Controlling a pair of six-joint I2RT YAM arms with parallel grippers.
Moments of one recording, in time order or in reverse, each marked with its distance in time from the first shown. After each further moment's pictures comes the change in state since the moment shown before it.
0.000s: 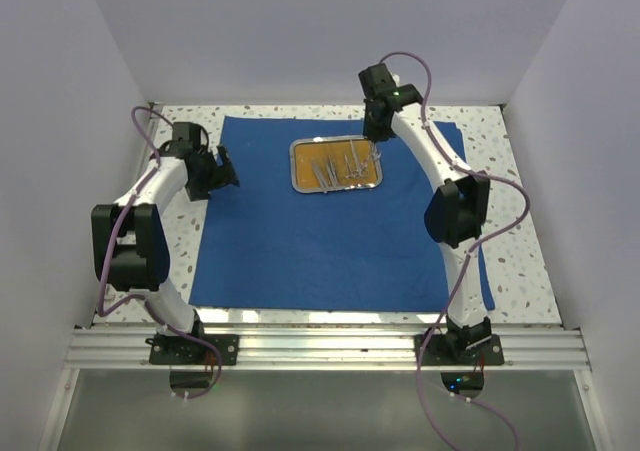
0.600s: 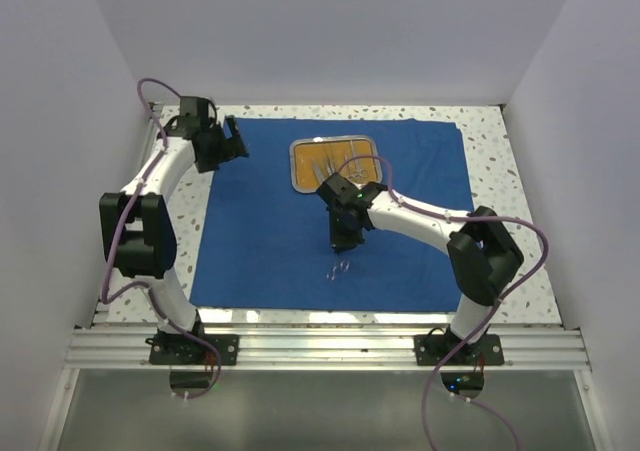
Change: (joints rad) left arm -0.053 0.097 0.237 0.001 0.003 -0.015; right arm 0.411 -0.517 -1.058 0.291 -0.249 0.333
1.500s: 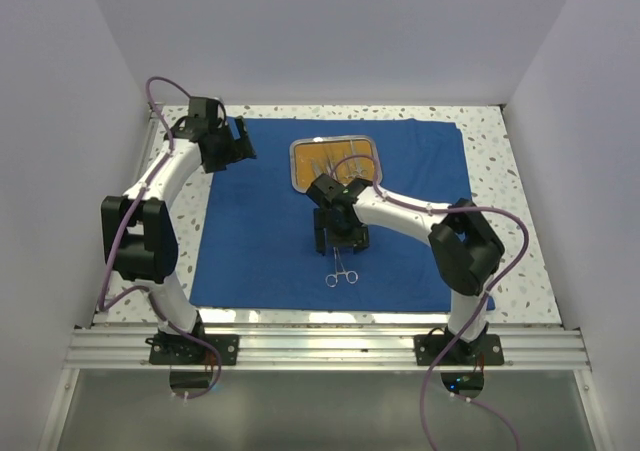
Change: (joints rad) left arm -0.056 -0.027 -0.009 -0.003 -0.022 -0.013; right arm 0.019 0.107 0.073 -0.090 0.060 0.009
